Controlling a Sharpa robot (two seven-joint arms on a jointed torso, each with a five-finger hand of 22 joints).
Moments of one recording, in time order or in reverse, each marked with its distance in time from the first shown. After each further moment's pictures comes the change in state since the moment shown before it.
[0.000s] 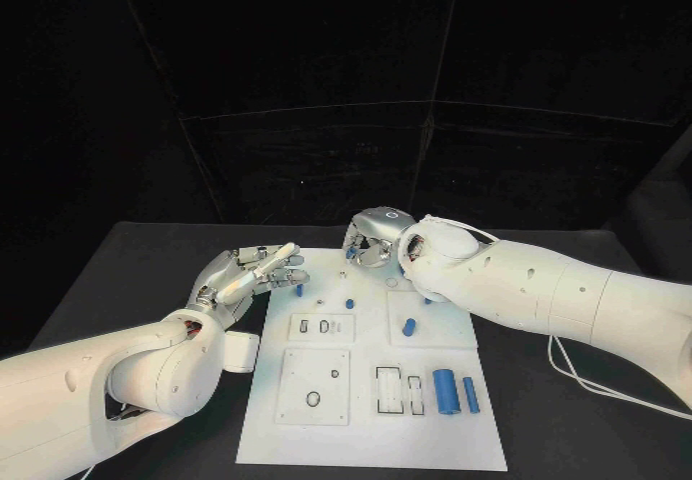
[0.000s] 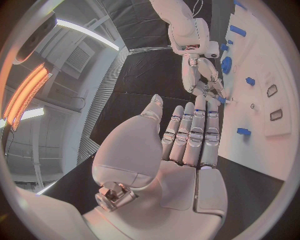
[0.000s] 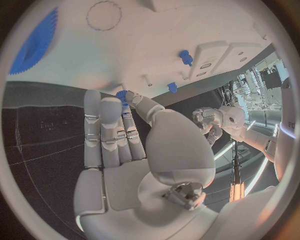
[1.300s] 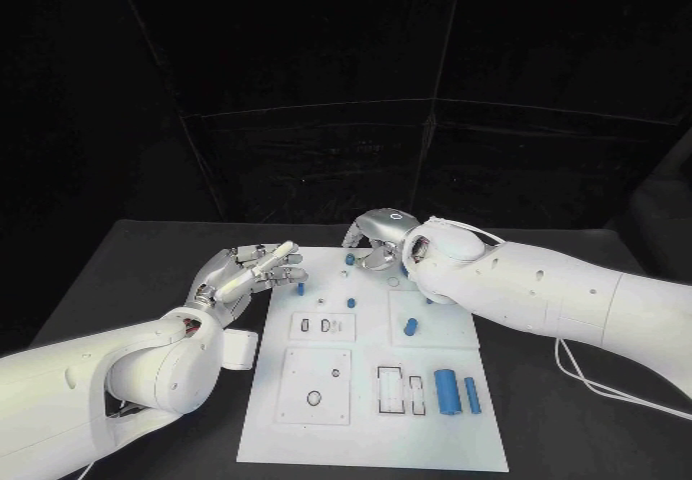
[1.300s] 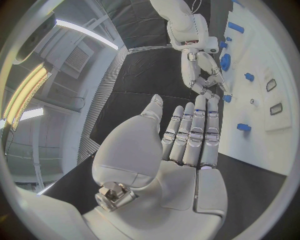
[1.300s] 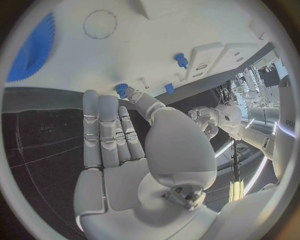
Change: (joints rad) left arm 0.001 -0.003 0.000 -0.009 0.000 0.003 -0.002; left_hand 0.000 0.000 0.000 0.000 0.000 -0.004 0.004 -0.007 0.000 -0.004 0.004 0.000 0.000 0.000 0.000 -0.004 0.000 0.000 0.000 0.000 0.000 -0.001; right arm -0.003 -0.053 0.006 0.062 0.014 -0.009 0.000; right_hand 0.019 -0.066 -0.061 0.051 -0.010 -0.167 0.025 -0.002 0.002 -0.235 0.034 0.040 0.008 -0.036 0.036 -0.006 -0.052 0.000 -0.034 0.027 0.002 -0.008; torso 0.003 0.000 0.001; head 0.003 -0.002
